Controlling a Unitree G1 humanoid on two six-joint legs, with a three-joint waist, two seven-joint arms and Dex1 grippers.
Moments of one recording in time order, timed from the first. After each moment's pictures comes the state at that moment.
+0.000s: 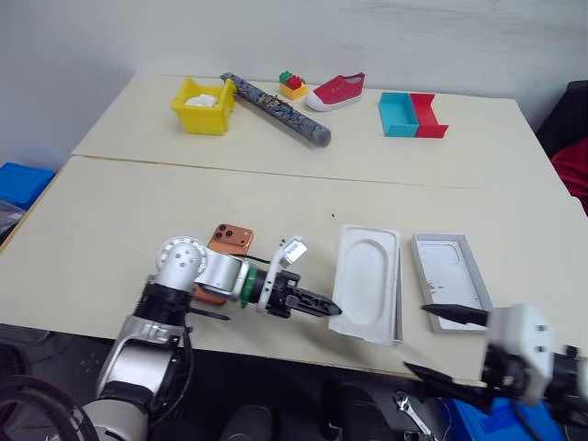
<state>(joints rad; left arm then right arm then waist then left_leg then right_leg) -0.72 0.32 -0.14 0.24 -1.36 1.61 -0.22 0.62 -0.79 -0.68 -0.86 0.73 0.48 0.95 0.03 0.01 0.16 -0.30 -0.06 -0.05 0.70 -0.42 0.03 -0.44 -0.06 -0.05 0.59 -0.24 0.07</state>
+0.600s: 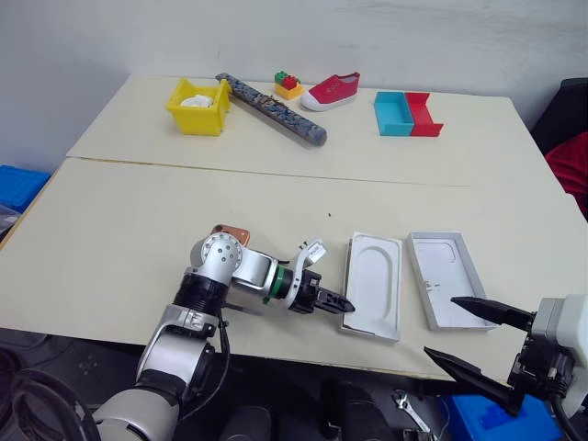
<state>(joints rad) -0.80 0.15 -0.08 0.40 -1.04 1.61 -0.26 0.68 -0.78 -0.80 -0.94 0.88 0.57 0.83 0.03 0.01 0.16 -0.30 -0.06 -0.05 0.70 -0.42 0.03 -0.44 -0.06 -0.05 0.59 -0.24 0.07</state>
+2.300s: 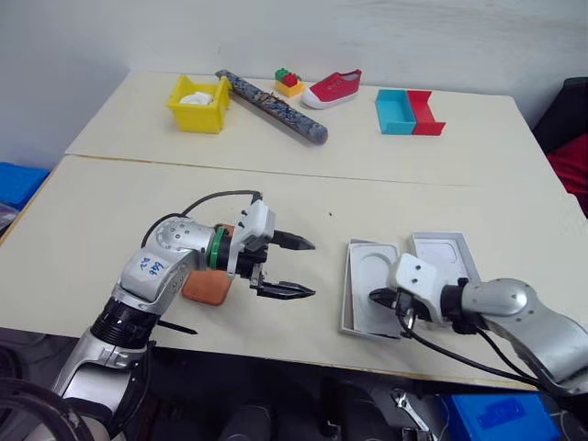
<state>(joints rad) -0.60 0.59 -0.24 -0.10 -0.51 0.46 -1.14 -0.20 -0.93 0.23 -0.48 0.33 0.67 0.76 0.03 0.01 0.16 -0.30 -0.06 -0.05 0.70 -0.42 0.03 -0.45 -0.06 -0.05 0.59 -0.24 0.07</state>
